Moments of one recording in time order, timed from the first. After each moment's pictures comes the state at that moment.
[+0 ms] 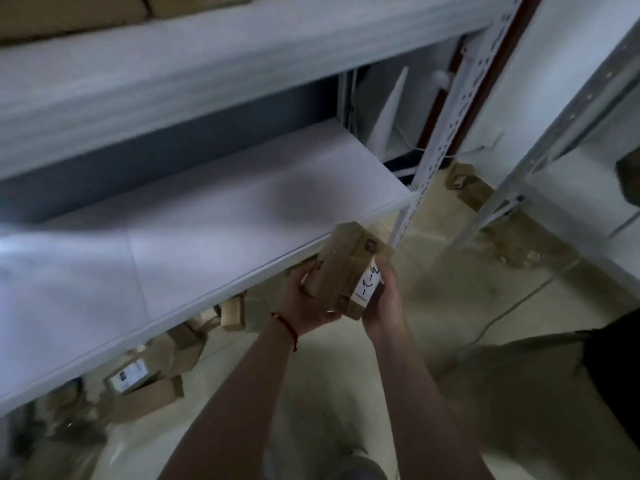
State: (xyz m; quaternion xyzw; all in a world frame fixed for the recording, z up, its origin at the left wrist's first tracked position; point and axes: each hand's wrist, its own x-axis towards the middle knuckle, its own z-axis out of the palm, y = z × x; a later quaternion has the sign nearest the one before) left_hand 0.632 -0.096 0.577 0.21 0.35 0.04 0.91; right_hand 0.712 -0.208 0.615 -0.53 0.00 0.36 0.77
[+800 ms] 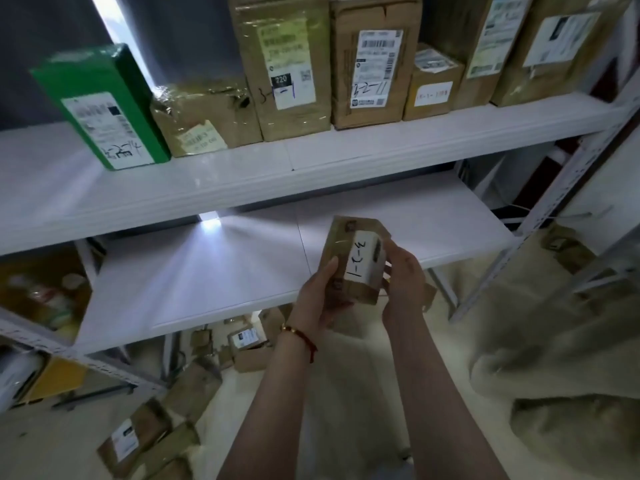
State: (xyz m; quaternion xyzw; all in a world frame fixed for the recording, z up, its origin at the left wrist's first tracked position) left_hand 0.327 -0.105 0.785 0.39 0.40 0.29 0.78; right_hand 0.443 -0.158 0.802 -0.59 -0.07 0.34 0.73
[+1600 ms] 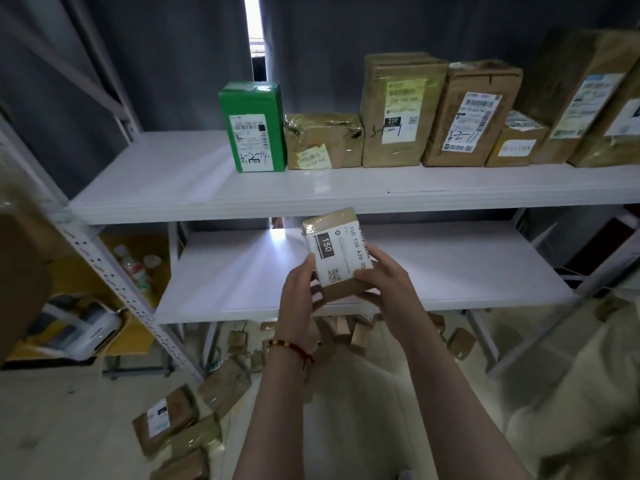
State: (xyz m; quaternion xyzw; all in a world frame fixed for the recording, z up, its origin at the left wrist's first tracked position) left_hand 0.159 -0.116 0.860 0.45 0.44 0.44 0.64; right_hand 0.308 -0.142 0.847 -0.53 -0.41 0.47 0.58
